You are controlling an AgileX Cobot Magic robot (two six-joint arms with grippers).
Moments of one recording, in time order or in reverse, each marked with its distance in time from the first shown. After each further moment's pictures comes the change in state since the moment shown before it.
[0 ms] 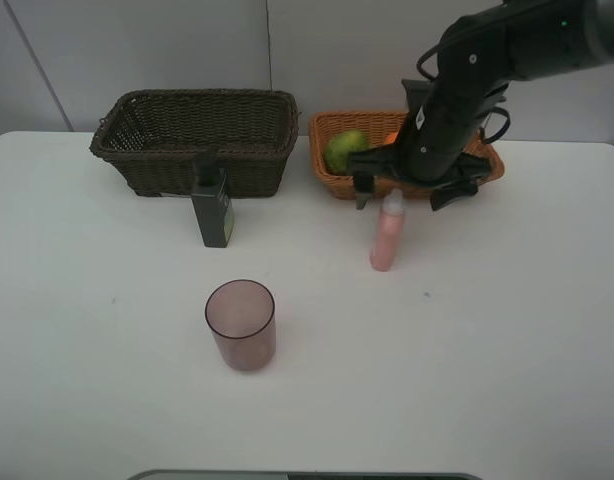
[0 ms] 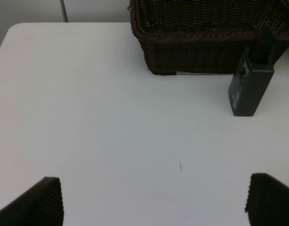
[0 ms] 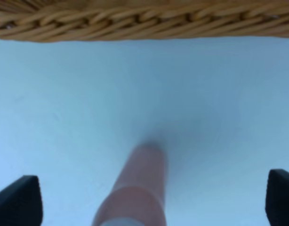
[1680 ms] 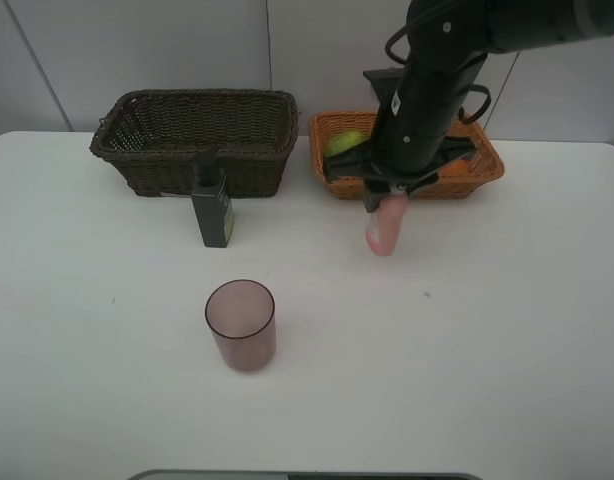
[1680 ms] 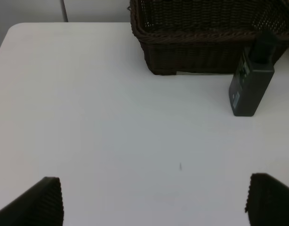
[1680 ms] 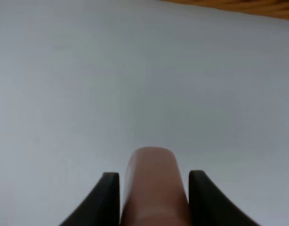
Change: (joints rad) left arm 0.000 0.000 0.000 0.000 0.000 0.000; right arm 0.112 -0.029 -0.104 -0.001 0.198 -0.143
